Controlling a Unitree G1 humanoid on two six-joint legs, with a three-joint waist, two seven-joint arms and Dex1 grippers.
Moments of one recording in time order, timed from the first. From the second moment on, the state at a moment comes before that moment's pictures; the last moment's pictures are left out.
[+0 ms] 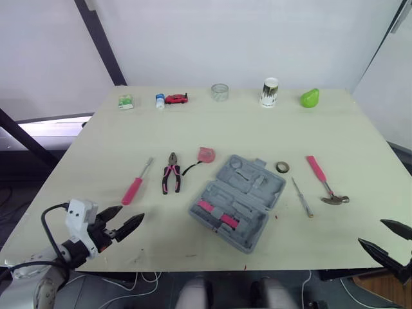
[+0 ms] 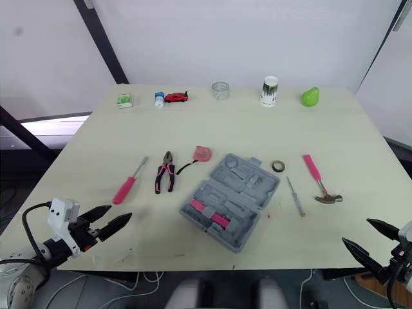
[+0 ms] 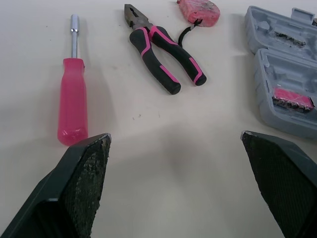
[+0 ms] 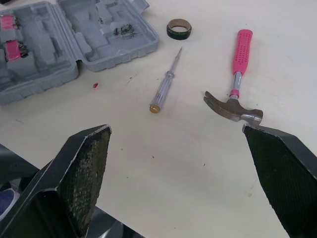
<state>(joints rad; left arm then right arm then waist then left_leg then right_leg) 0.27 0.64 0.46 -0.11 -0.55 0.41 -0.83 0.63 -0.62 -0.68 -0.41 0.56 0.28 0.96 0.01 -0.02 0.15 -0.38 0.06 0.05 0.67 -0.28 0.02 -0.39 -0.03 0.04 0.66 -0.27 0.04</state>
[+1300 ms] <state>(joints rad) -1.02 0.50 -0.26 1.14 0.09 -0.14 -1.31 0.00 -0.55 0.12 -0.64 0.36 1.13 0.20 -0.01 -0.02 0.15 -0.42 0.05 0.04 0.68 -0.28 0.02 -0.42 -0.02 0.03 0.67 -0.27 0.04</state>
